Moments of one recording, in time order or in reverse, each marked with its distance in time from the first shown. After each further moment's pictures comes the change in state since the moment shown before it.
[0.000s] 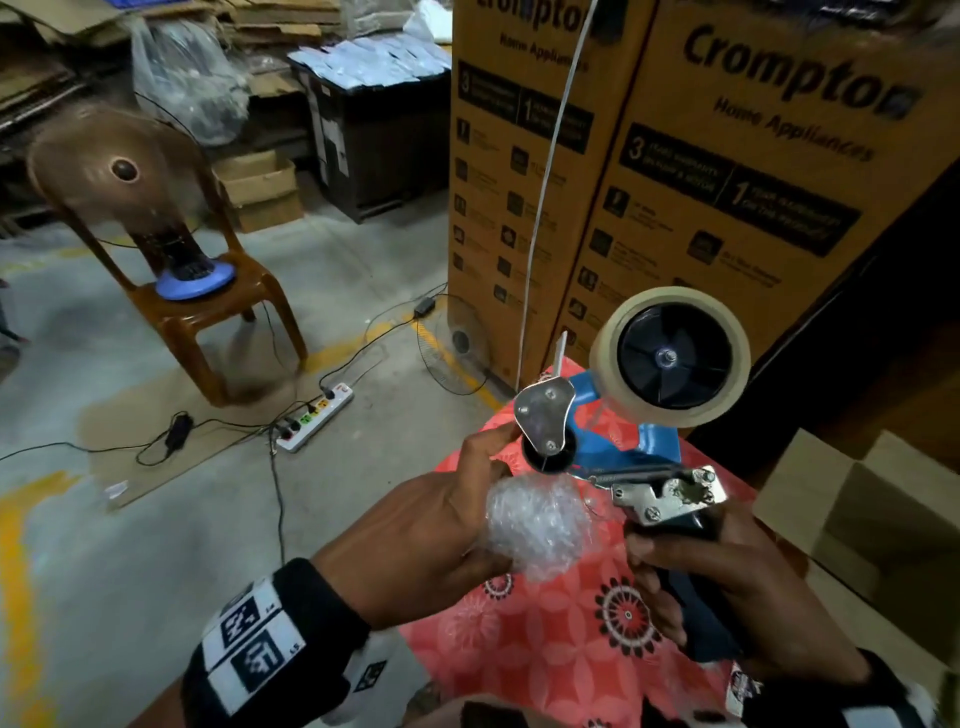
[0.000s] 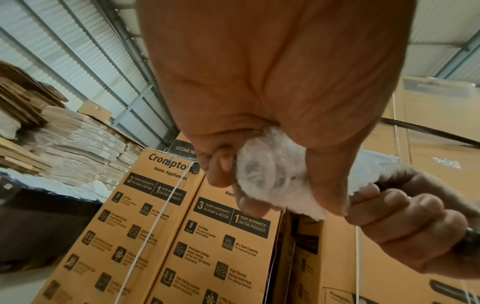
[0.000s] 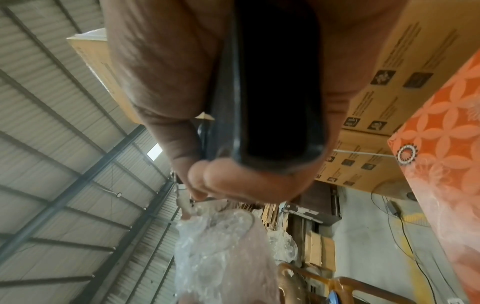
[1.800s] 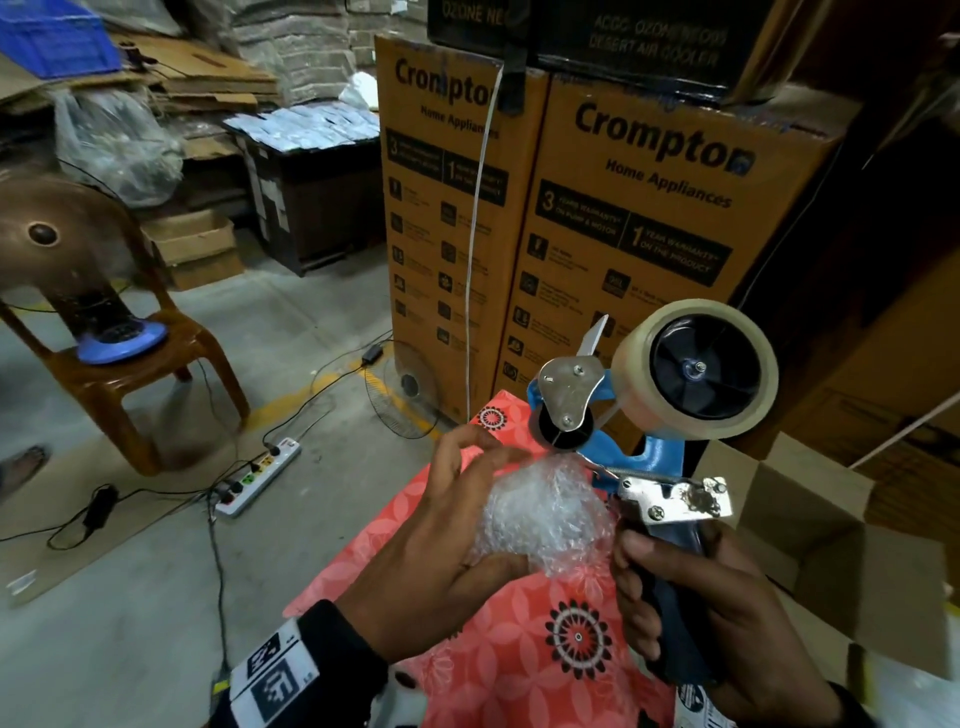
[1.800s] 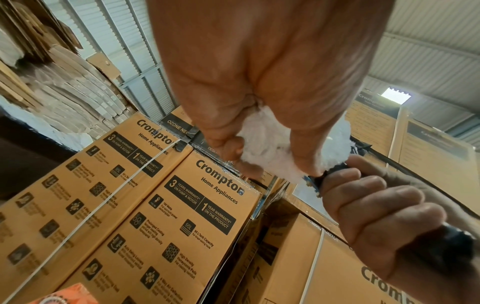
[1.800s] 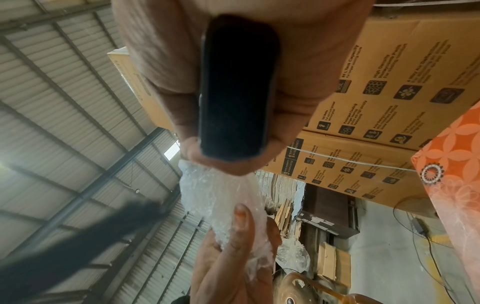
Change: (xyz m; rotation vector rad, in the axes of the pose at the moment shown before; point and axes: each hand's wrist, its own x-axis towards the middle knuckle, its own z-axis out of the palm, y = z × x) left_hand 0.034 0.051 0.025 -0.353 0.248 0.066; right_hand -0.051 -0.015 -0.004 0.211 0.149 -0.150
